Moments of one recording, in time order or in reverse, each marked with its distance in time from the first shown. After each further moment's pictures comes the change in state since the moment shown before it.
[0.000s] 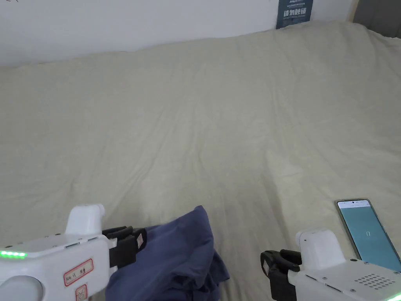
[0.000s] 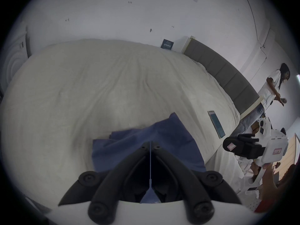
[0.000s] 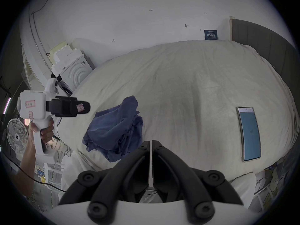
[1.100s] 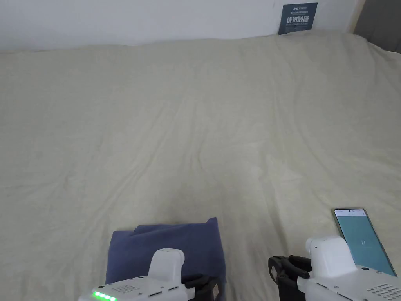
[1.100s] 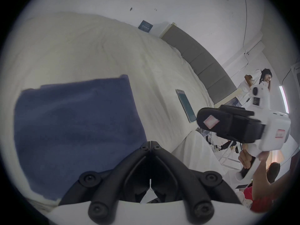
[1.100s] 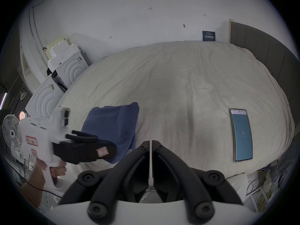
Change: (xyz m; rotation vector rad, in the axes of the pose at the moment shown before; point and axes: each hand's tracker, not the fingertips) left arm 0.070 -0.071 -0.080 -0.093 -0.290 0.076; right arm 0.008 0.002 0.005 -0.021 -0.058 0.033
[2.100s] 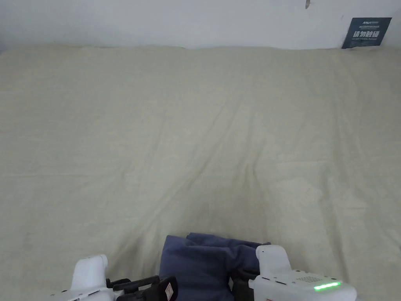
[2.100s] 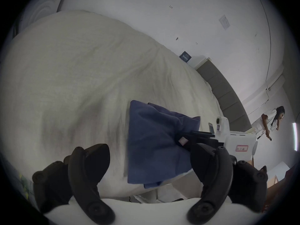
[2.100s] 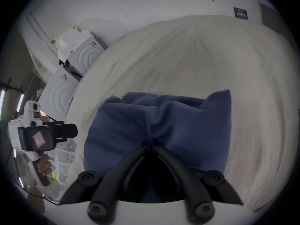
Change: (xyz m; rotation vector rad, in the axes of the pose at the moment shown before) left arm -0.112 -0.010 0.144 0.197 0.213 0.250; right arm -0.072 0.007 -0.164 -0.172 0.275 -0.043
